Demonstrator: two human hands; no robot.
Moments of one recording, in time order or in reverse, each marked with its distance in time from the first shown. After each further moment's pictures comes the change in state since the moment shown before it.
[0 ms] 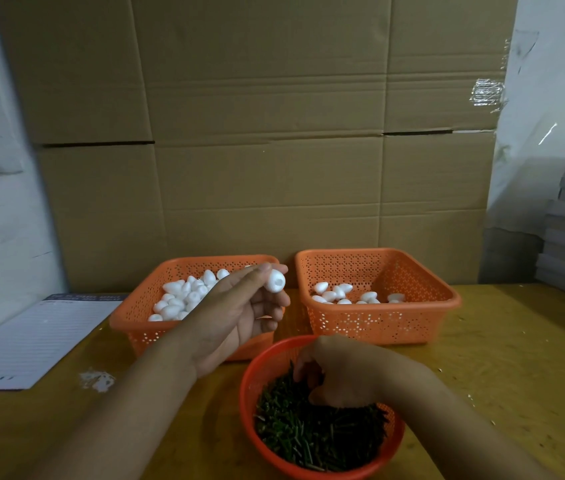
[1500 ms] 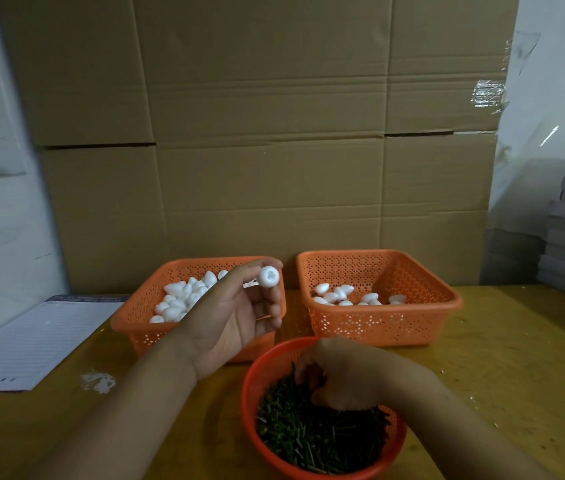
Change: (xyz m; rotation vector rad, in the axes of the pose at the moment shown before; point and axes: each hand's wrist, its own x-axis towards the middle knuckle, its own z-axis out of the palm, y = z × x) left_hand 0.003 0.001 -0.002 -0.208 -0.021 -0.040; right_hand -0.001 -0.001 -0.001 0.004 -0.007 -0.006
